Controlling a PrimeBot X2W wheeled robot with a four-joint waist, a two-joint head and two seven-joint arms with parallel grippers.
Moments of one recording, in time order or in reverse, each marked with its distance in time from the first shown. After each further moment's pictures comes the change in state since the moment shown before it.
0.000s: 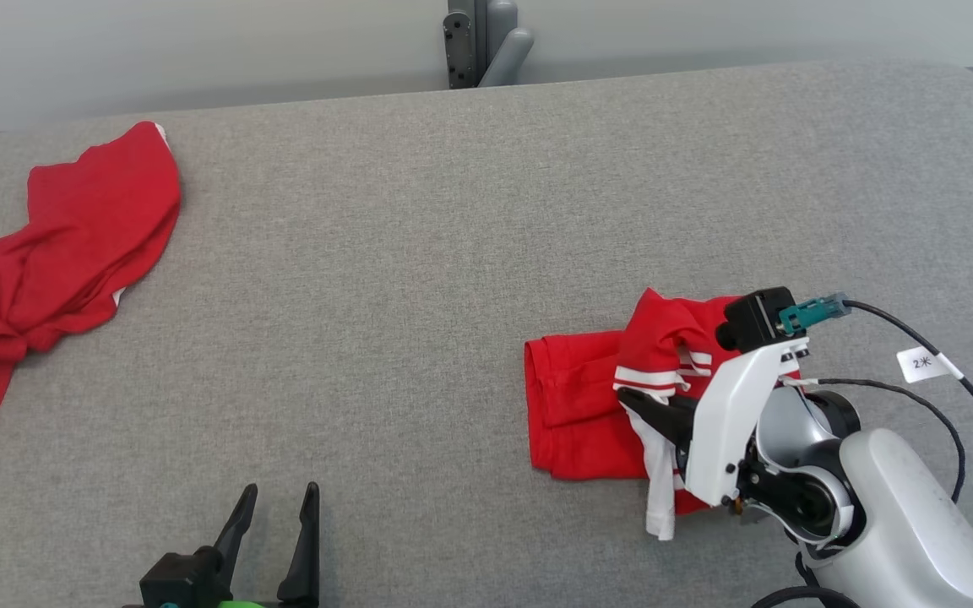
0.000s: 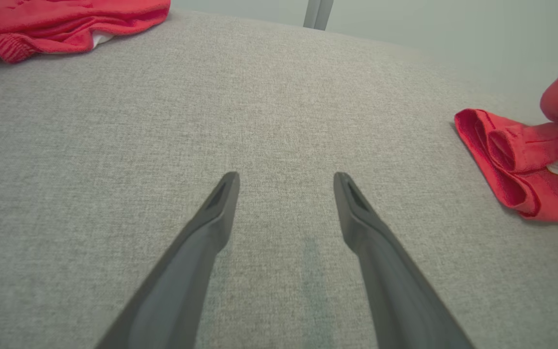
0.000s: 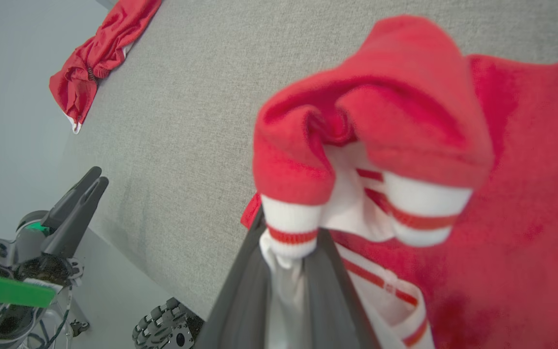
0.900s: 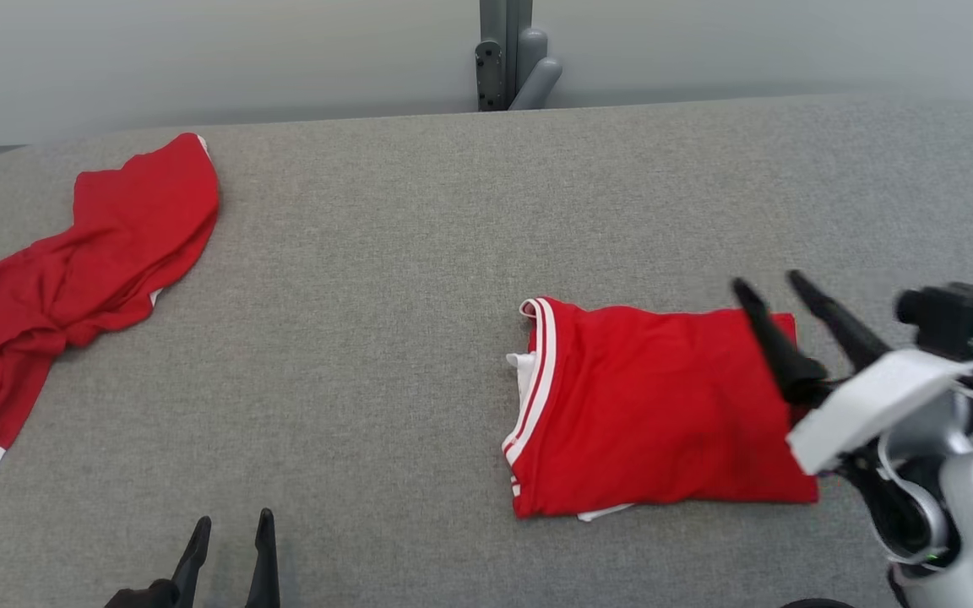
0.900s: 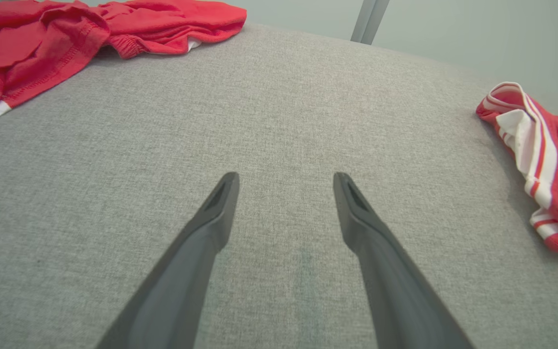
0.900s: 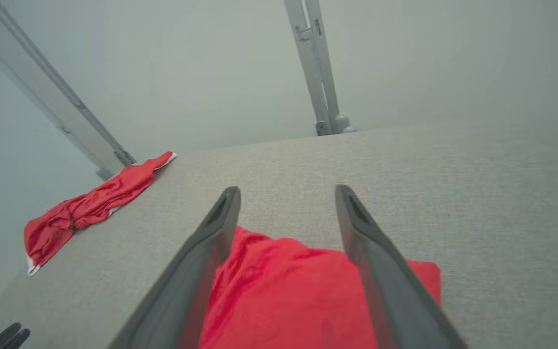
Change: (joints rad) left arm 0.065 -0.007 0.094 -0.019 0.000 0.004 0.000; right arm 0.066 -0.034 -0.117 -0.100 -0.103 0.000 -0.477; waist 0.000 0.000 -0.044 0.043
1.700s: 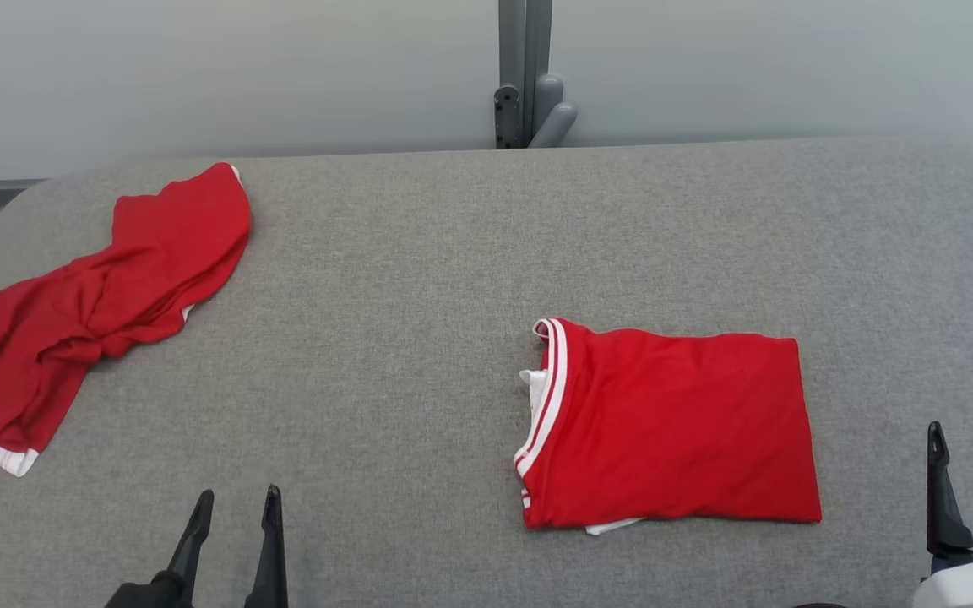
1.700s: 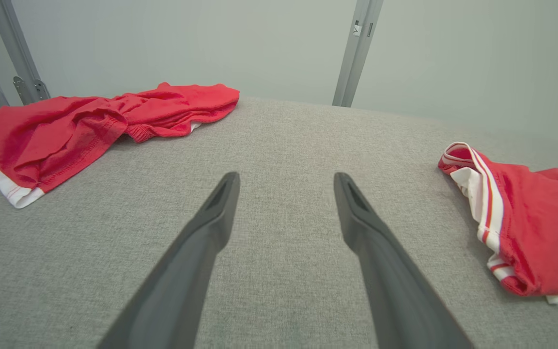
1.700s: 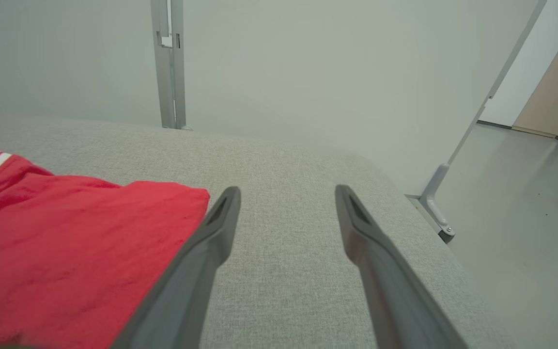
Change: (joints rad) left arm 0.029 -0.022 0.012 -0.151 0.057 -0.005 0.000; right arm 0.353 0.111 -0.428 0.089 -0.613 0.000 -0.512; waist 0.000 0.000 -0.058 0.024
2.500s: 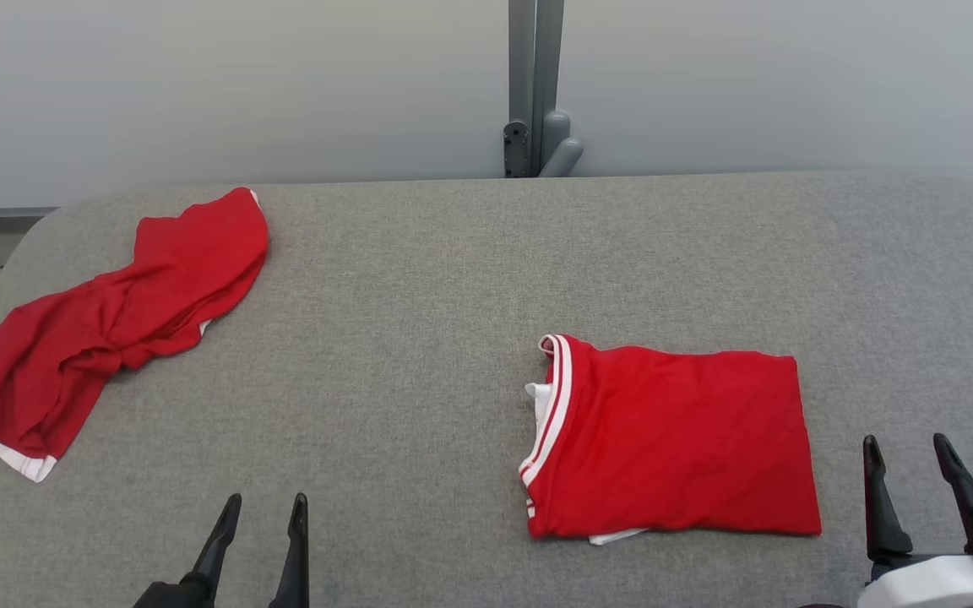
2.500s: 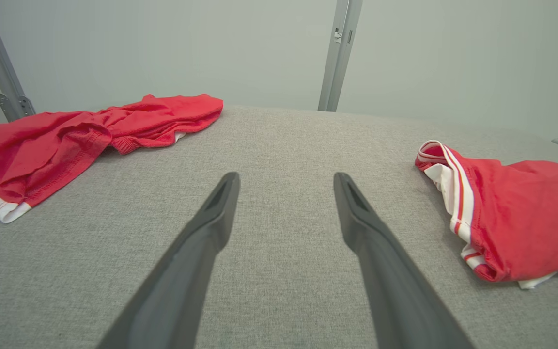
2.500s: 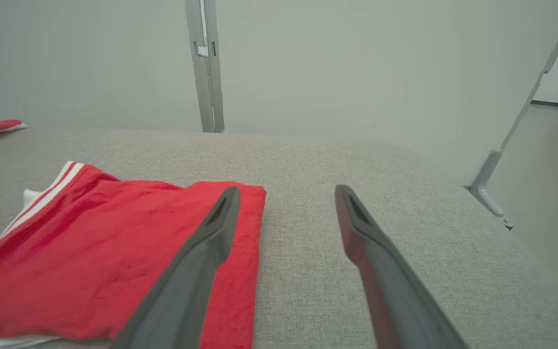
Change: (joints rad) left arm 0.005 0.006 -0.059 0.019 0.041 -0.001 0.000; right arm 0.000 0.016 0.096 0.071 0.048 0.000 0.000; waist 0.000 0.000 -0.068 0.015
